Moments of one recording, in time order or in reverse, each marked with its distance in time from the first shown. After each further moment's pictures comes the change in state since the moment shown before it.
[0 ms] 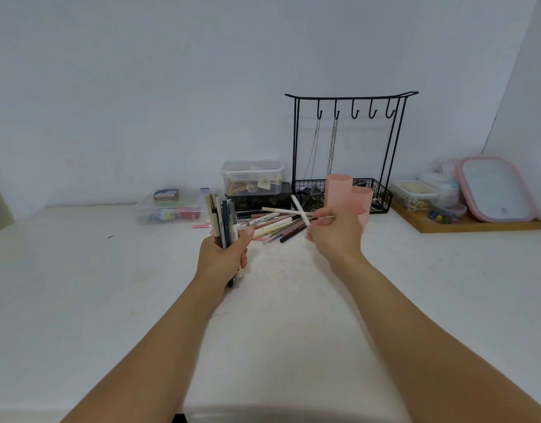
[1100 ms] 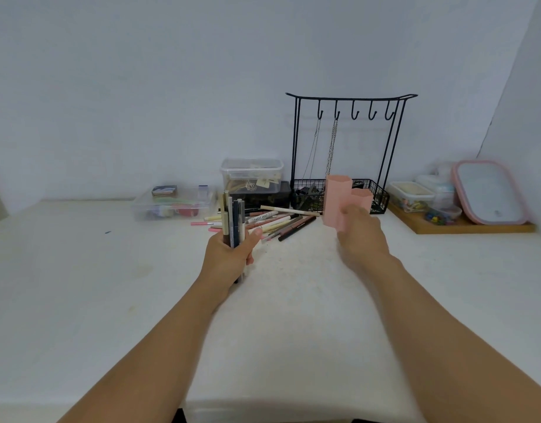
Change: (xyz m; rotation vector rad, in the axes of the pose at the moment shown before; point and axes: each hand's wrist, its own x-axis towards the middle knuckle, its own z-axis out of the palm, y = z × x) left_hand -0.006 0.002 0.005 0.180 -0.014 0.067; right_hand 0.047 0.044 -0.043 -0.879 -0.080 -0.202
